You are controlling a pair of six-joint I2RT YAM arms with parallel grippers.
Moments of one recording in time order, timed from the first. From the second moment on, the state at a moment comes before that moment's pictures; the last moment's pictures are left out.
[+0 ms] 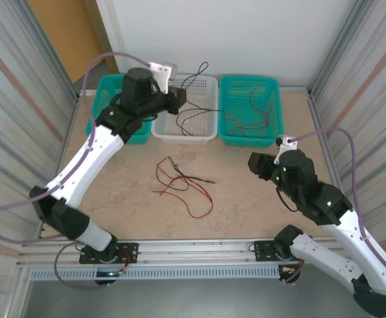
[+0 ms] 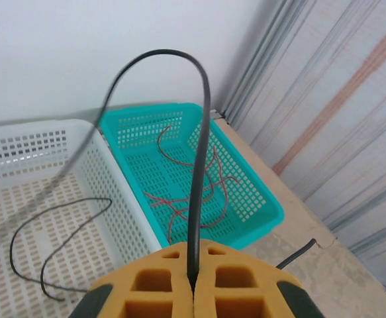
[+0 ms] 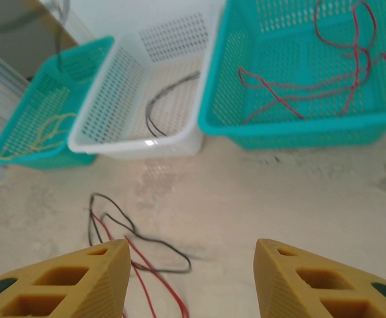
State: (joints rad) left arm -0.53 1.57 1.71 -0.46 0.23 -0.26; right arm 0.68 0.66 0.95 -0.80 0.29 0.65
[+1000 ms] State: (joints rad) left arm -0.52 1.41 1.29 -0.42 0.11 -0.31; right arm 0.68 0.58 0.86 -0.94 0.23 0.71
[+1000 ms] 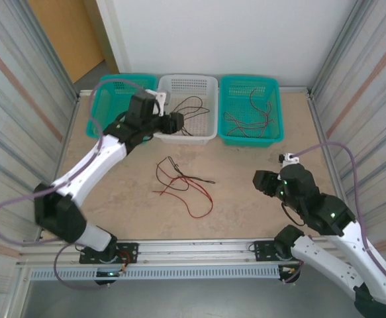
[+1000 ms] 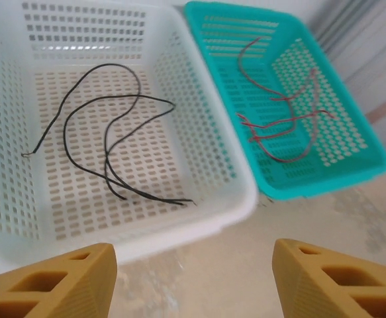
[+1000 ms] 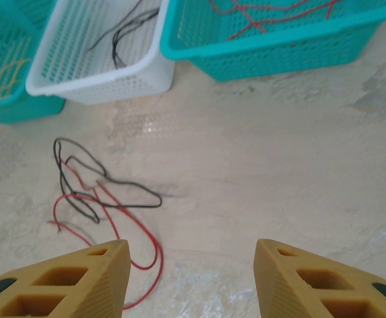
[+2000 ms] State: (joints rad) left arm -0.67 0.98 0.52 -0.34 0.15 -0.74; right arm 0.84 1.34 0.84 -0.61 0.03 0.71
